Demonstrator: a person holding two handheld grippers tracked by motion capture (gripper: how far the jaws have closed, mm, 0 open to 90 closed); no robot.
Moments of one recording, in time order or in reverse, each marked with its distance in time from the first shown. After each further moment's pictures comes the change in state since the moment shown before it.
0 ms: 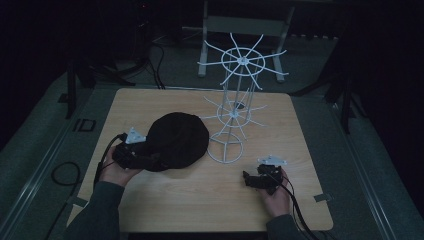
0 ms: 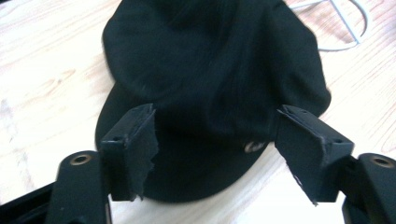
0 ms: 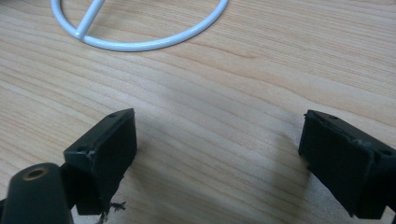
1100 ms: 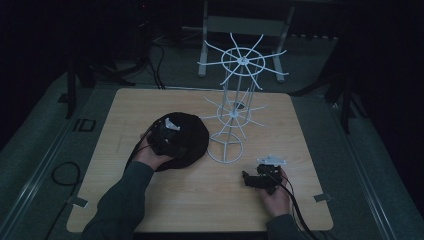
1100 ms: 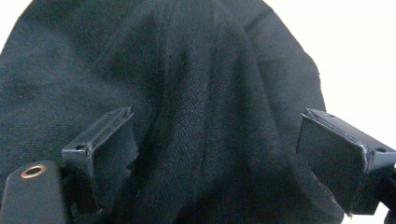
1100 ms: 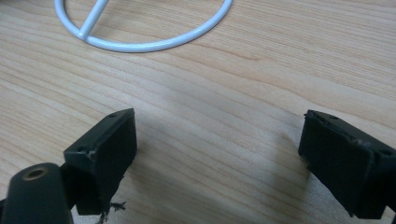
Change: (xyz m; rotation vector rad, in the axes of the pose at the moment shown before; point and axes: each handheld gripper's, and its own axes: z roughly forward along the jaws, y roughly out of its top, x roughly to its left) left arm -0.023 0.051 0.086 0.158 -0.033 0.048; right arm 0.001 0.001 0.001 0.000 0.009 -0.003
